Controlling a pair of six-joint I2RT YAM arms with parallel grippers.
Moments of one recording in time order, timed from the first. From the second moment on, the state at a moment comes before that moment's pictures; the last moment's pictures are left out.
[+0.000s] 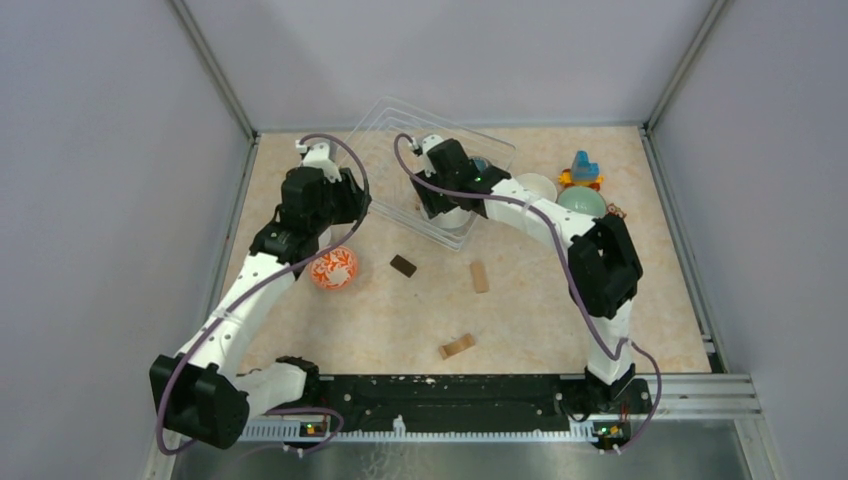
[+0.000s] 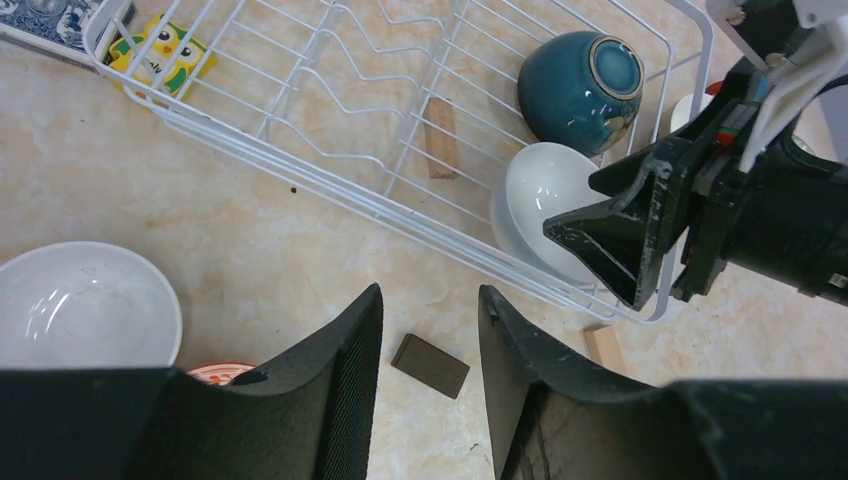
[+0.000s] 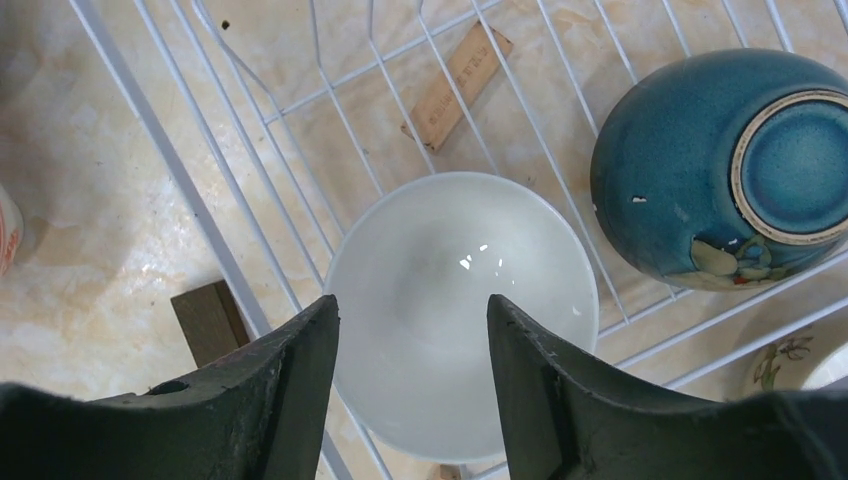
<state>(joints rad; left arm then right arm) -0.29 1.13 0.99 -0.26 0.04 -0.38 0.73 1.95 1.66 -0.45 0.10 0.07</state>
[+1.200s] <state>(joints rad) -0.29 1.11 0.98 -0.29 0.06 -0.31 0.57 2.15 1.81 -0.63 0.03 0.23</state>
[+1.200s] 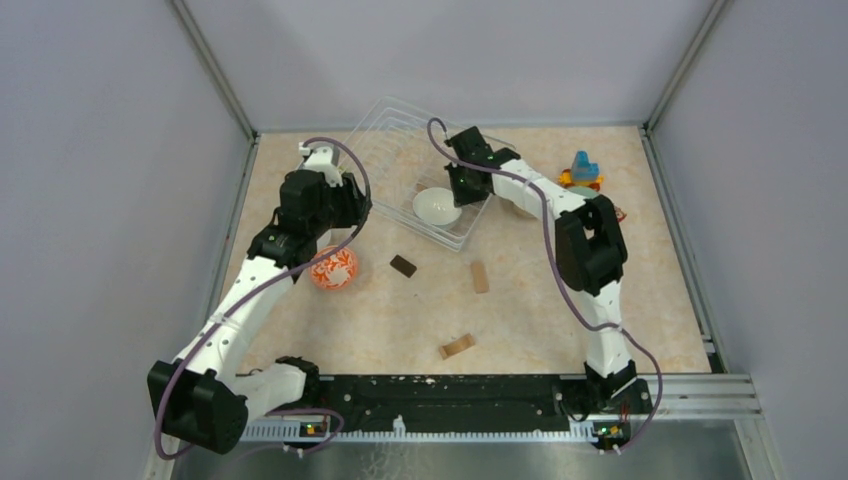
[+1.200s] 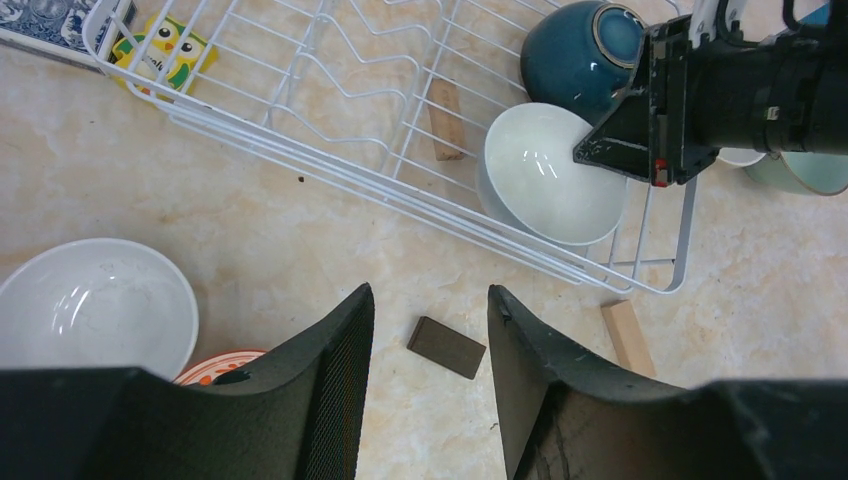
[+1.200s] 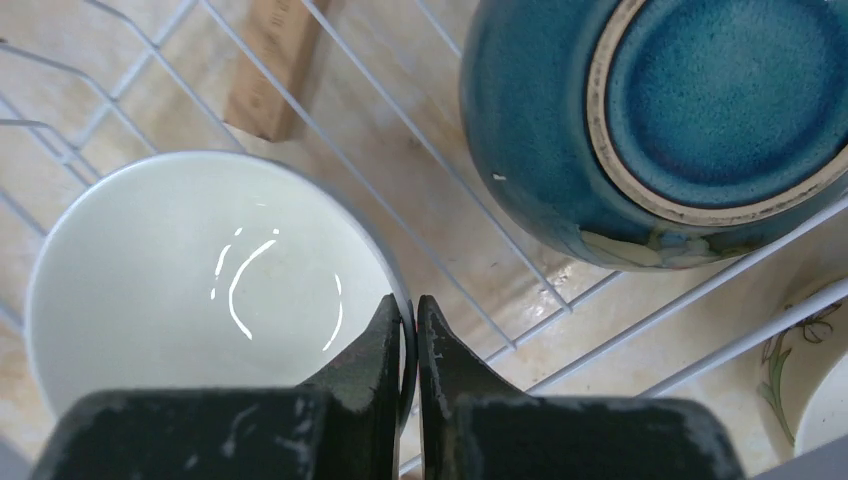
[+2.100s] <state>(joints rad) -0.29 1.10 0.96 -0.29 0.06 -0.31 0.57 1.61 1.66 -0.57 0.38 0.23</state>
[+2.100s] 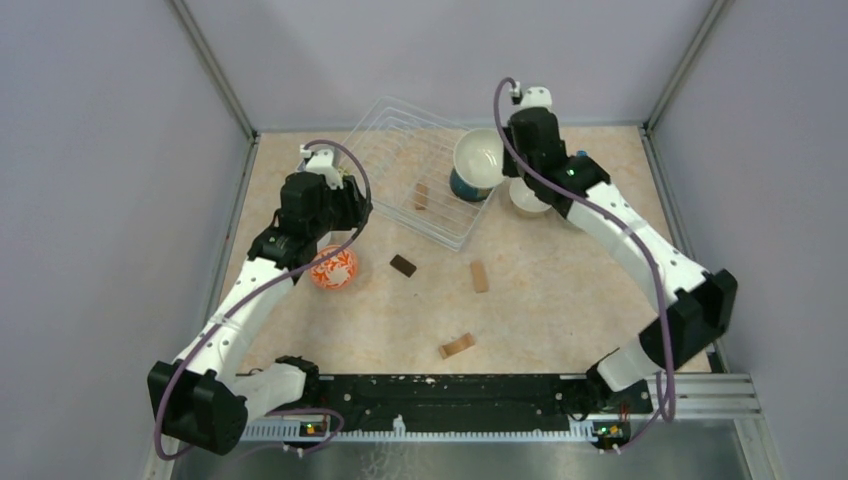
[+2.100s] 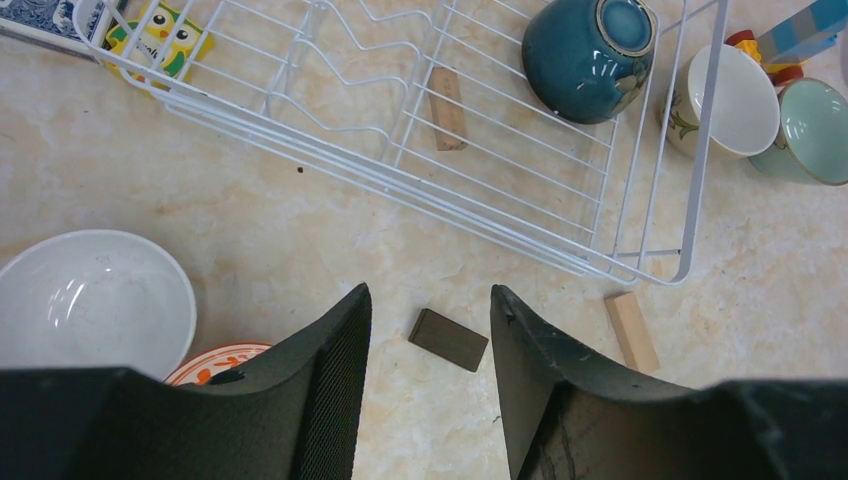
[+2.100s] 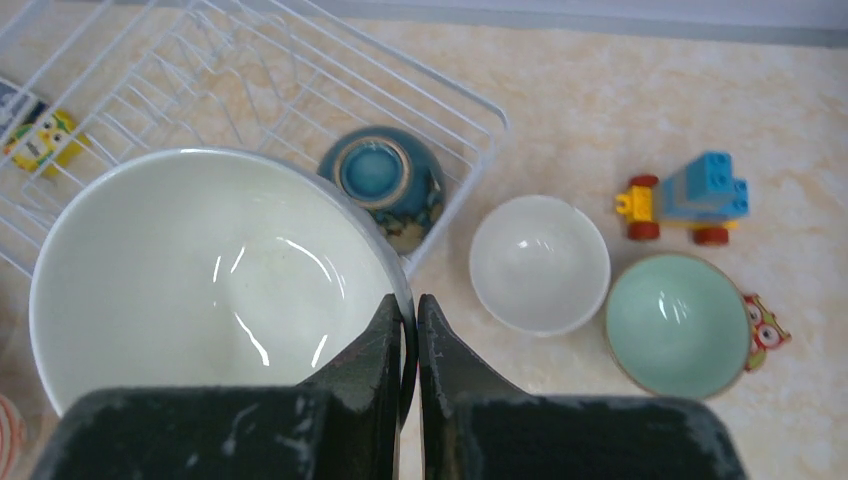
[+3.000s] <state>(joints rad) -0.29 1.09 0.96 -0.30 0.07 -0.24 0.40 0.96 0.58 -0.40 0.64 0.66</state>
